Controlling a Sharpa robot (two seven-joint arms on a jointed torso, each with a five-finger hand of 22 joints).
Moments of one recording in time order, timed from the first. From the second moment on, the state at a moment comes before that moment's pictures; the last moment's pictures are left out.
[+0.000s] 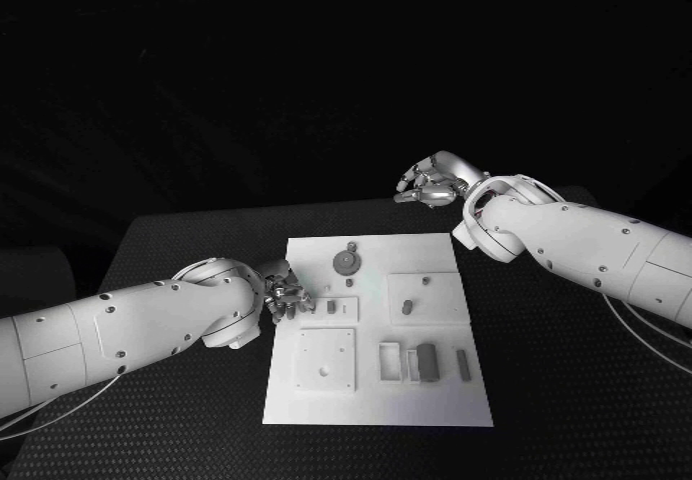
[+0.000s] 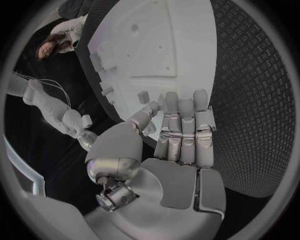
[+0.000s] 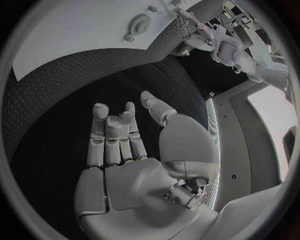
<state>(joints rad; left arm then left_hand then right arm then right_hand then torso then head) 1.29 -0.65 -0.23 1.39 -1.00 -0.16 -0.43 0.89 0.10 0.58 -0.28 0.14 1.09 0.07 0.29 0.65 1.30 -0.02 0.51 0.69 1.12 -0.07 0.95 0.82 0.02 1.22 -0.16 0.25 1.31 1.27 -0.68 0.04 1.16 -1.09 -0.37 0.02 1.03 -0.12 0.57 -0.25 0.07 0.97 0.12 0.30 0.60 0.94 0.01 1.15 0.96 1.09 -0.09 1.43 0.85 0.25 1.02 0.04 0.87 1.31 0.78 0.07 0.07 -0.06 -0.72</state>
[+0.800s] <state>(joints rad) 1.28 -0.66 -0.23 1.39 -0.96 -0.18 -0.42 0.89 0.10 0.58 -0.29 0.14 1.10 0.07 0.29 0.65 1.31 -0.02 0.52 0.69 1.12 -0.07 0.96 0.82 0.02 1.23 -0.17 0.27 1.31 1.27 -0.68 0.04 1.16 -1.09 -0.36 0.02 1.03 -0.12 0.57 -0.25 0.07 0.96 0.12 0.30 0.59 0.94 0.01 1.15 0.96 1.09 -0.09 1.43 0.85 0.25 1.02 0.04 0.87 1.31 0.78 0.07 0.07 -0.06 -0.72</state>
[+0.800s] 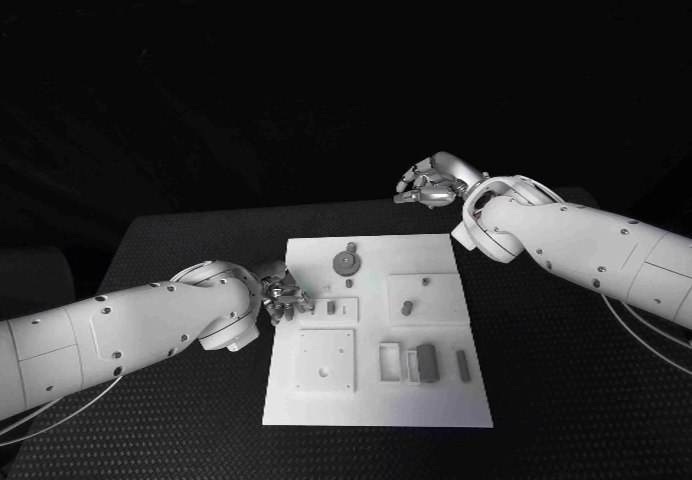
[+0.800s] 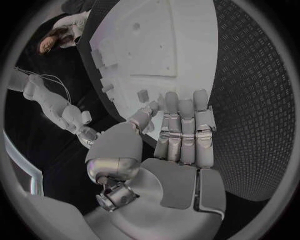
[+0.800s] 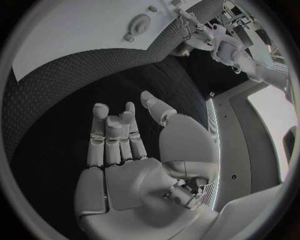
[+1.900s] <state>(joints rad) 1.30 -0.61 -0.18 1.28 -0.90 0.05 -0.42 0.90 0.09 0.58 -0.29 0.22 1.10 0.06 0.30 0.69 1.31 -0.03 0.56 0.72 1.13 -0.08 1.01 0.82 0.02 1.22 -0.18 0.33 1.31 1.27 -0.67 0.04 1.16 -1.09 -0.36 0.02 1.03 -0.12 0.57 -0.25 0.07 0.97 0.11 0.30 0.60 0.94 0.01 1.15 0.95 1.09 -0.09 1.43 0.85 0.25 1.02 0.04 0.87 1.31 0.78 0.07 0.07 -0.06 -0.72</state>
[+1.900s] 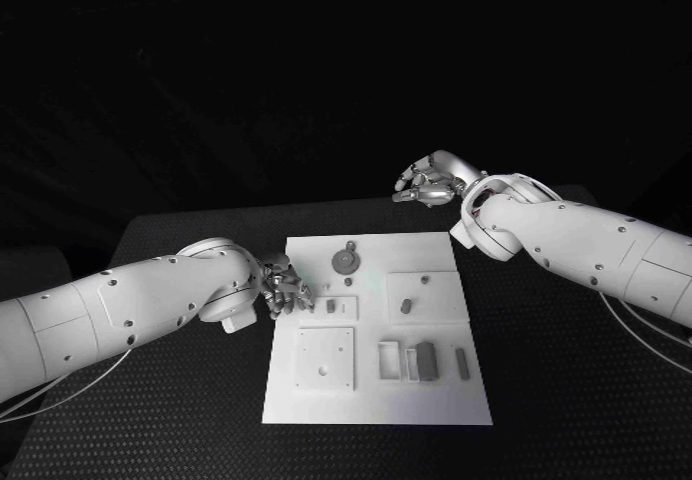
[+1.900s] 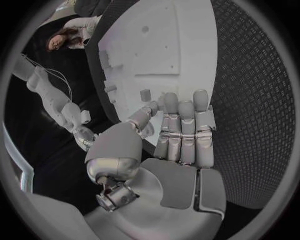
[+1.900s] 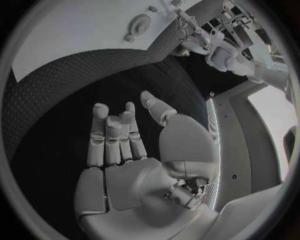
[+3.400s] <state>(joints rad) 1.30 -0.60 -0.19 1.29 -0.97 0.05 -0.44 0.90 0.09 0.58 -0.29 0.24 1.10 0.06 0.30 0.69 1.31 -0.03 0.58 0.72 1.13 -0.08 1.03 0.82 0.02 1.21 -0.18 0.35 1.31 1.27 -0.67 0.04 1.15 -1.09 -0.36 0.02 1.03 -0.12 0.57 -0.25 0.07 0.96 0.12 0.30 0.60 0.94 0.01 1.16 0.95 1.09 -0.09 1.43 0.85 0.25 1.02 0.04 0.87 1.31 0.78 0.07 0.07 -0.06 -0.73</state>
